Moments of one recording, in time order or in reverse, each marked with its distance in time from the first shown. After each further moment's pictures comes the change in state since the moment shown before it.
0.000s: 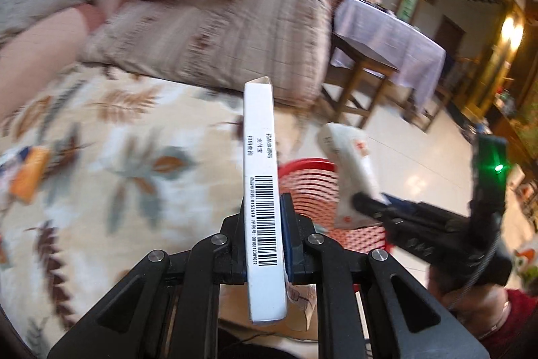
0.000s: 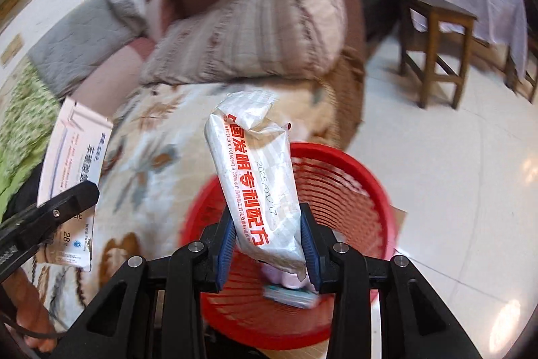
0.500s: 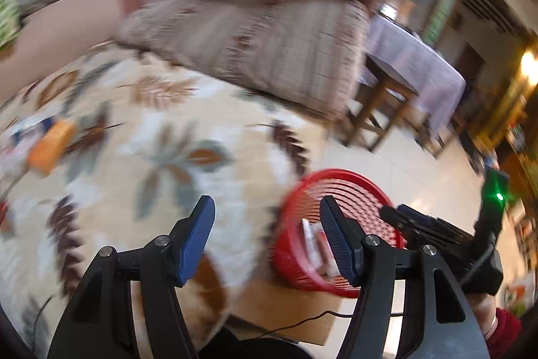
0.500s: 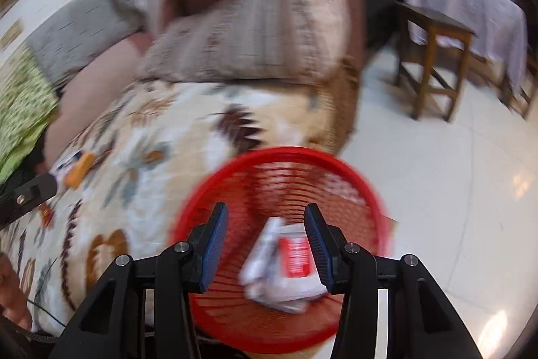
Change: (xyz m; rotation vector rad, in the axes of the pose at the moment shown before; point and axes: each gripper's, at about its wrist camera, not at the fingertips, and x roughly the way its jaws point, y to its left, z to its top) left arm -0.040 0.062 -0.013 -0.181 -0.051 0.094; right arm 0.001 0.025 -0.002 -0.091 -0.029 -0.014
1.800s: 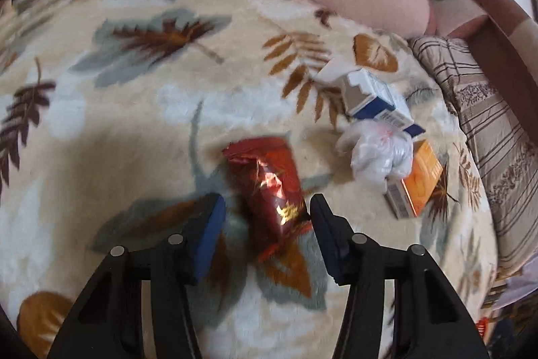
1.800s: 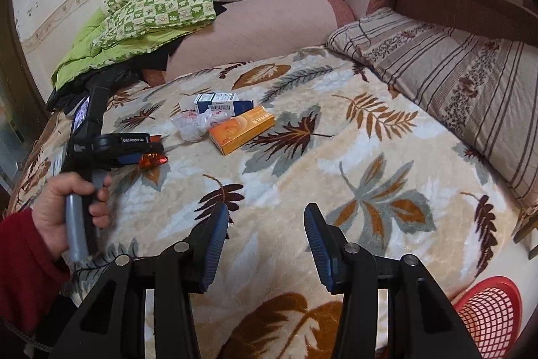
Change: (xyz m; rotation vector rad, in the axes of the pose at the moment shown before) left arm -0.025 0.371 -0.024 -0.664 -0.012 0.518; right arm 0.071 0.269 0.011 -0.506 0.085 0.377
